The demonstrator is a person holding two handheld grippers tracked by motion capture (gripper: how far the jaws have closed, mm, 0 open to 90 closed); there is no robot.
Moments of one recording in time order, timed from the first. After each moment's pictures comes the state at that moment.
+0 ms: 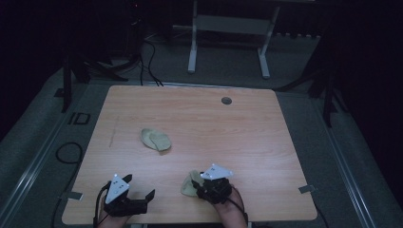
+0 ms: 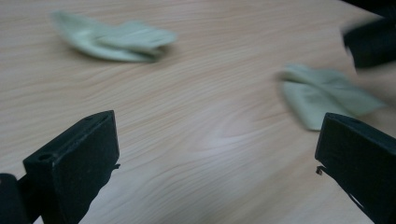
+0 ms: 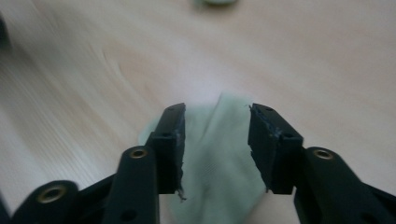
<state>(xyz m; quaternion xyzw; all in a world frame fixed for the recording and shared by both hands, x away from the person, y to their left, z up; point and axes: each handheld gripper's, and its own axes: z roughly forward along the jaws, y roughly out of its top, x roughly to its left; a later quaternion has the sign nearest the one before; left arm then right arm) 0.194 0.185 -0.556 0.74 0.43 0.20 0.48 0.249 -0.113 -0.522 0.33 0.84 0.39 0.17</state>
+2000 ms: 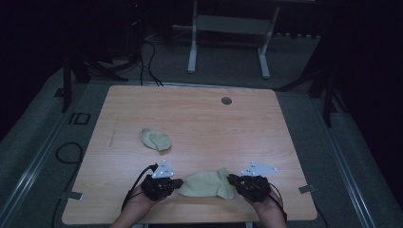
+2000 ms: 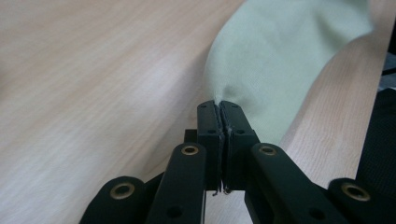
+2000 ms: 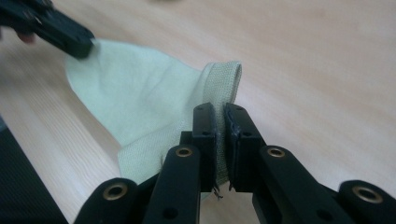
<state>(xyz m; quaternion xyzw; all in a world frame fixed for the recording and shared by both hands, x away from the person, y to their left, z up) 0.252 0.105 -0.543 0.86 0.32 0.06 0.40 0.249 -0.213 -0.512 0.36 0.84 0.38 0.13</state>
